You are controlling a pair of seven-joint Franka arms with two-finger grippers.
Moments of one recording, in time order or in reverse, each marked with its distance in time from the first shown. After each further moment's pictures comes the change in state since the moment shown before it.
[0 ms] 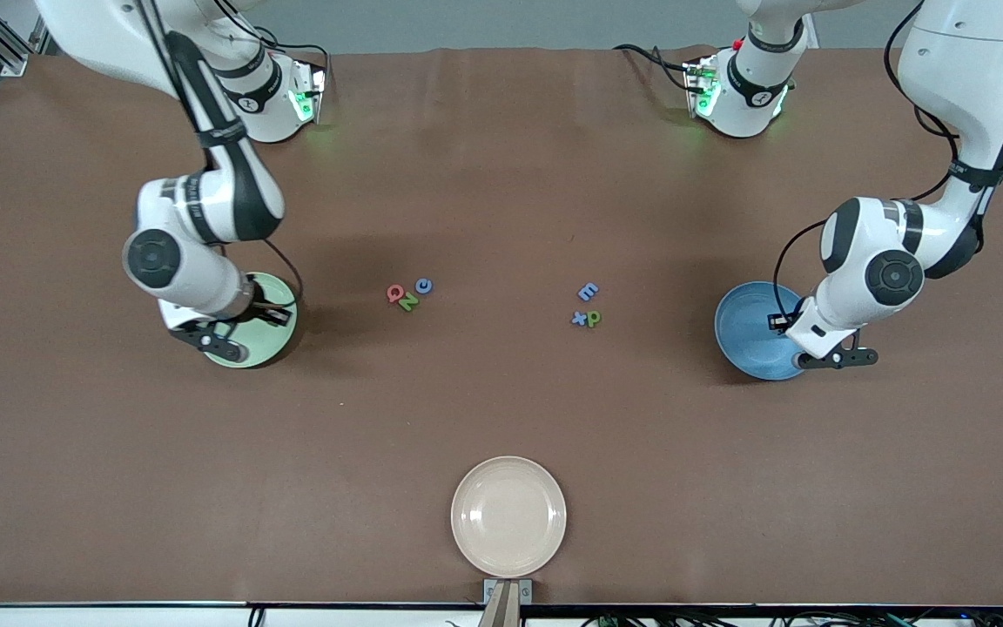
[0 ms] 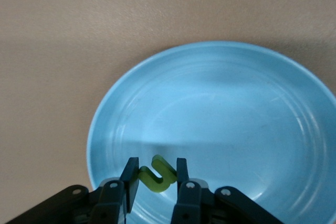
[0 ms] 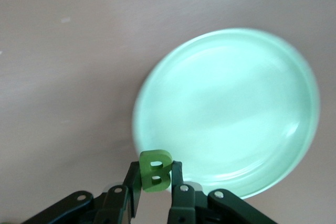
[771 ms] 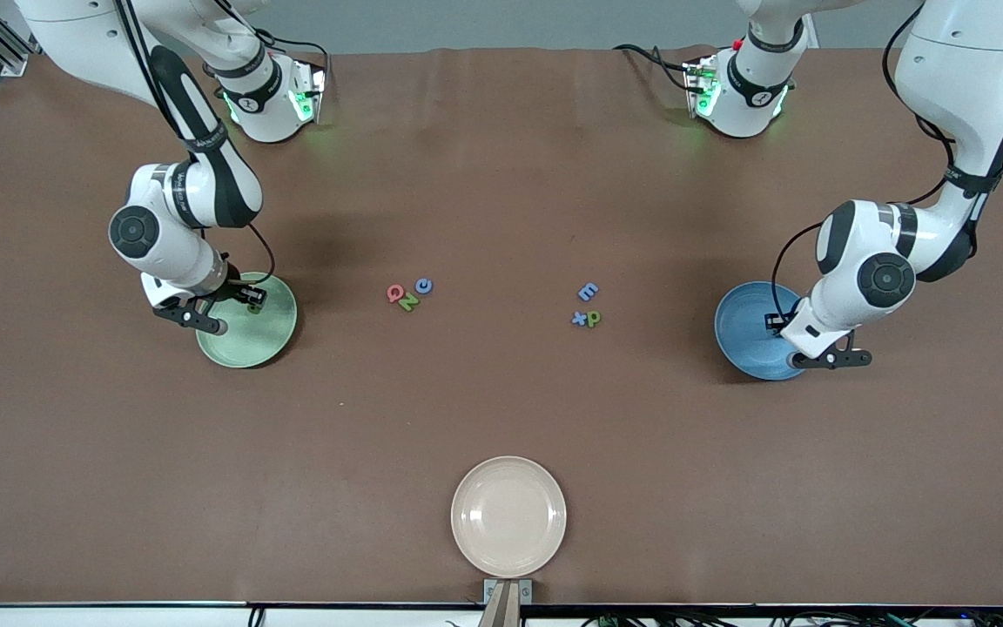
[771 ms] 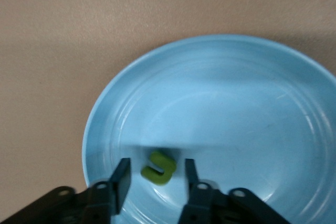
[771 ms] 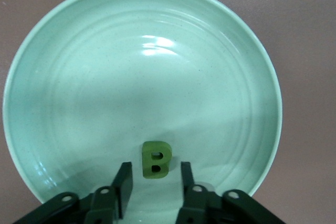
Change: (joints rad) left arm 0.000 0.003 -0.004 0.001 0.022 0.006 0.000; right arm -0.081 -0.010 0.006 -0.257 -0.007 0.296 -0.138
